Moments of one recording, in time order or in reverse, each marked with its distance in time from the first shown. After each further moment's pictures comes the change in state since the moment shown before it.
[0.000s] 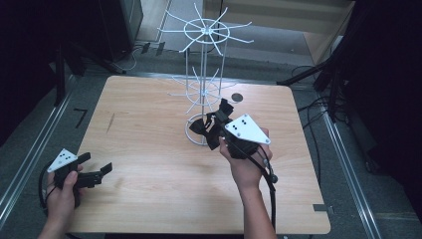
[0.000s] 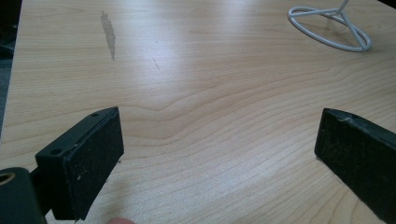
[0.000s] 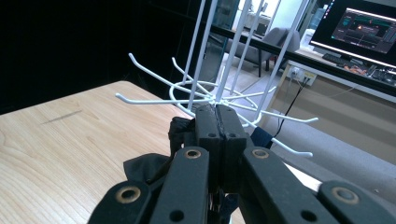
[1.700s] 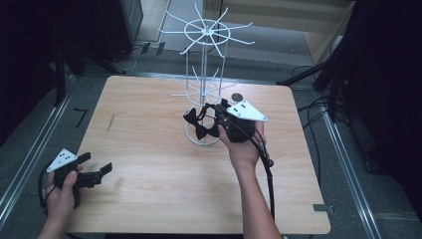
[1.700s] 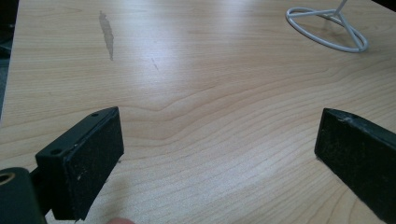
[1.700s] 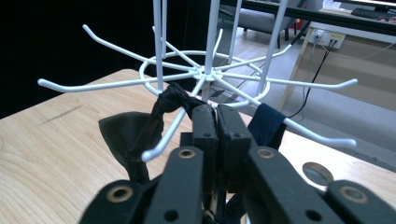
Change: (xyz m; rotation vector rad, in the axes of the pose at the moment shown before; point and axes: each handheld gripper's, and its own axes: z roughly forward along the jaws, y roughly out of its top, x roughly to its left) left arm 0.001 0.000 0.000 0.001 -0.009 -0.002; right arm -0.026 -0.021 0.050 0.086 0.064 0.140
